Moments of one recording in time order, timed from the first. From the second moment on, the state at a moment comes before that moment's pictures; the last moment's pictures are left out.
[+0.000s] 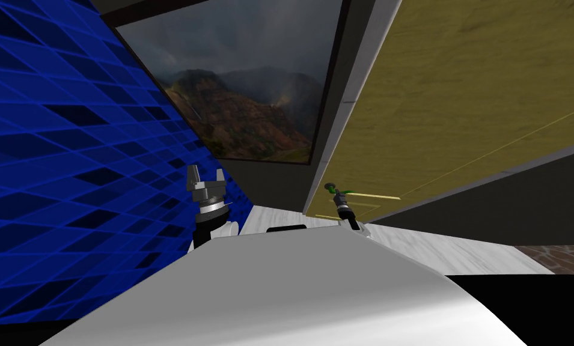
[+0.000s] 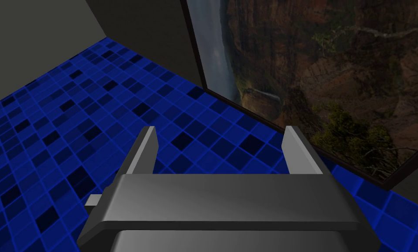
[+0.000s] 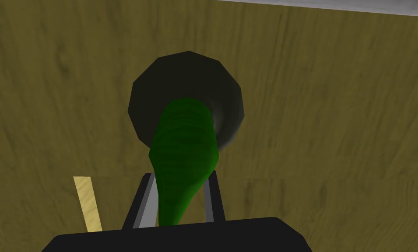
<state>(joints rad) 0.13 -0.34 -0.16 -0.95 -0.07 -0.67 -0.20</state>
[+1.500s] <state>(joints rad) 0.25 -0.44 -0.08 -0.96 -0.04 -0.81 -0.33</state>
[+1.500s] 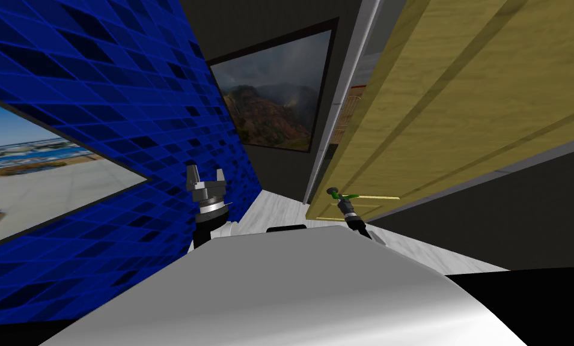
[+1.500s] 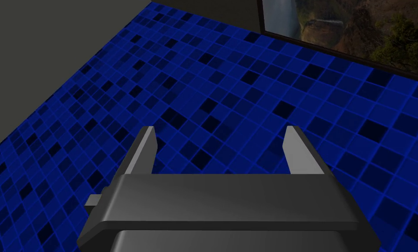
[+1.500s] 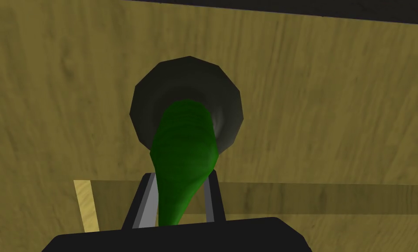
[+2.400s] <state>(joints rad) 0.31 -0.50 -0.05 -0.92 -0.03 -0.94 -0.39</state>
